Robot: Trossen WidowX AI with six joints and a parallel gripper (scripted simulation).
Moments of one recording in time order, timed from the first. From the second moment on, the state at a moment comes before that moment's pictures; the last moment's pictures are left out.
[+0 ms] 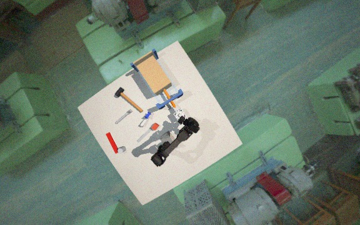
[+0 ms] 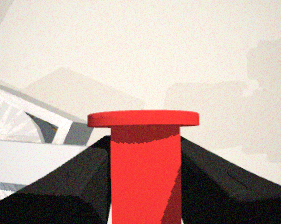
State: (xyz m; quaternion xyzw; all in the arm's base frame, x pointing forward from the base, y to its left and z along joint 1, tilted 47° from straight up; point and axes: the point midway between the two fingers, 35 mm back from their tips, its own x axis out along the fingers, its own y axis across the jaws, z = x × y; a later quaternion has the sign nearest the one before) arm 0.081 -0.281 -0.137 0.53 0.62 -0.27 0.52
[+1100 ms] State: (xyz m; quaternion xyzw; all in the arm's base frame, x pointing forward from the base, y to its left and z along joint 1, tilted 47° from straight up) arm 0.099 -0.304 -0.160 0.53 0.61 -0.27 0.52
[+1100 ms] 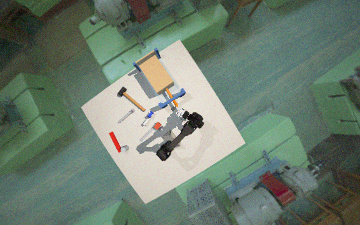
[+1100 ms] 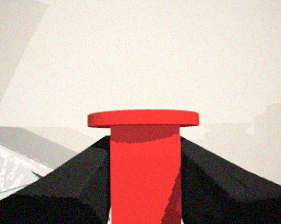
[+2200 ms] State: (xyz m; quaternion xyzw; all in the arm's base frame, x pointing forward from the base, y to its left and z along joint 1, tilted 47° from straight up) arm 0.119 -0.316 -0.174 0.53 0.62 -0.28 0.51
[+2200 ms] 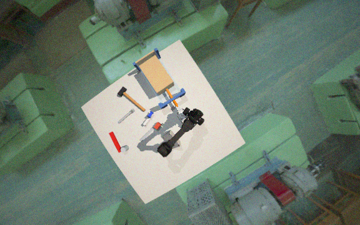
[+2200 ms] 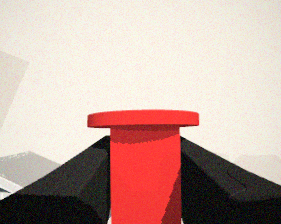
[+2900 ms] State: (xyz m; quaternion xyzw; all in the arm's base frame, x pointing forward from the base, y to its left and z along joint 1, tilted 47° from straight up) arm 0.146 -0.325 -0.183 0.52 0.62 -0.28 0.52
